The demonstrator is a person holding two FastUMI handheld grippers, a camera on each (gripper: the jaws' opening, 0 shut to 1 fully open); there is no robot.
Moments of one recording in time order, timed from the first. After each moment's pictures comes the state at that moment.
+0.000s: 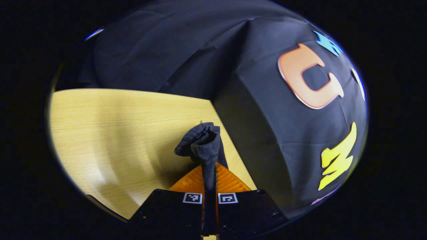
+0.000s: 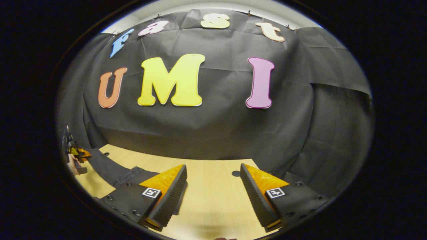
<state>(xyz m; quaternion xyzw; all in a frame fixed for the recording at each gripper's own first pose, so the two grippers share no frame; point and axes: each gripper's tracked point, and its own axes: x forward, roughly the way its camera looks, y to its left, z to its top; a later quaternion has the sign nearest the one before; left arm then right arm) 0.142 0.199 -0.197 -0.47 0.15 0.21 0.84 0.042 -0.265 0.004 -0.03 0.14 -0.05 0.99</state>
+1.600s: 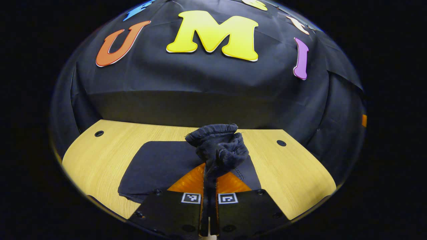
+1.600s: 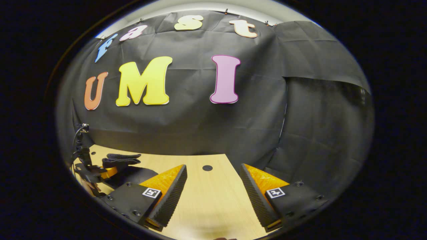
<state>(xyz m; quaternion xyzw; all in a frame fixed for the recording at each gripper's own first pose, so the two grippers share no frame) 0.142 -0.188 -0.182 -0.05 0.22 -0.08 0.97 -0.010 -0.379 0.010 -0.02 0.14 -0.13 0.98</state>
